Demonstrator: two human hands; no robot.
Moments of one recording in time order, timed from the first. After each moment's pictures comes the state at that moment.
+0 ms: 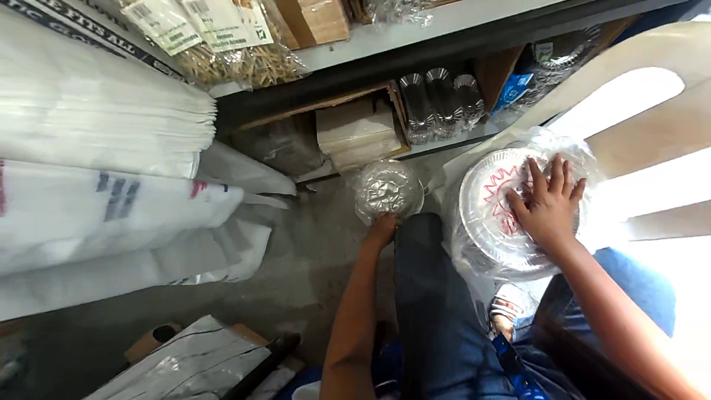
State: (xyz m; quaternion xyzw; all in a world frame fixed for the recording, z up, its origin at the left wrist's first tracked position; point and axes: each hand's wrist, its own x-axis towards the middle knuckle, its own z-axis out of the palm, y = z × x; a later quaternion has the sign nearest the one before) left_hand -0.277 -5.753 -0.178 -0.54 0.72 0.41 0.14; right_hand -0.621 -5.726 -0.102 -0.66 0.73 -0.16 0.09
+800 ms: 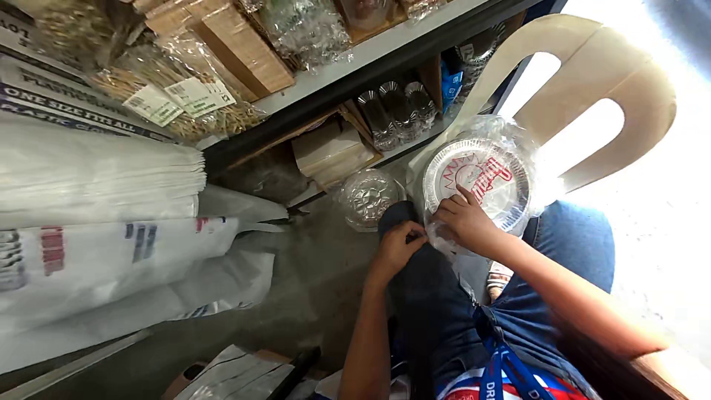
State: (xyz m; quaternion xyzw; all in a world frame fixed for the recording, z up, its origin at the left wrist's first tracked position) left_hand -0.354 -5.683 -0.040 -0.50 0.69 0.51 -0.10; right_hand -0.566 -5.672 -0.048 -0.81 0.49 -0.22 0.24
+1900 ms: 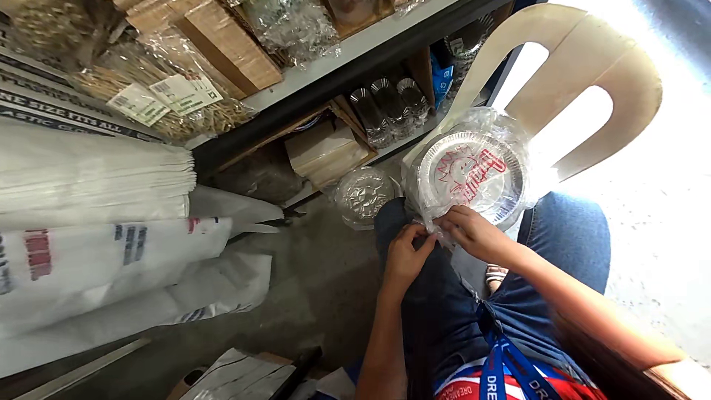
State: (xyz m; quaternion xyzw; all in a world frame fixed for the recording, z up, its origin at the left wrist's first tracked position) left_hand -0.381 -5.644 -0.039 -0.56 0.66 0.46 -0.19; right_hand -0.577 -5.640 -0.036 -0.71 0.52 -0.24 0.41
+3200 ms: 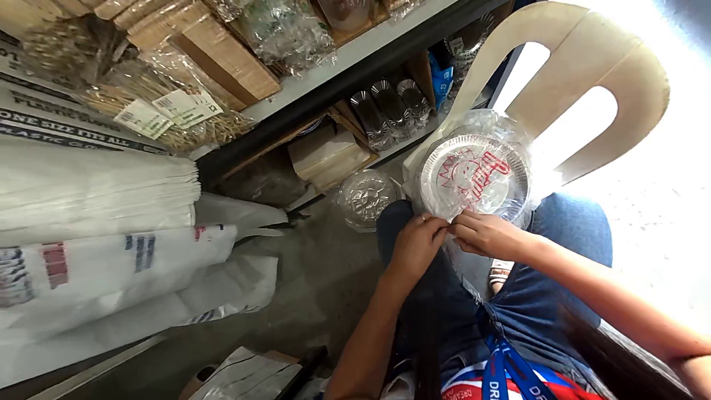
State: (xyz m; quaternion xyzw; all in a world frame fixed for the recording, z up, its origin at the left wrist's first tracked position) left_hand -0.406 -5.673 -0.005 -0.46 0.80 0.37 -0.15; right_hand -0.610 -5.650 -0.058 -0.88 0.34 -0.28 0.16
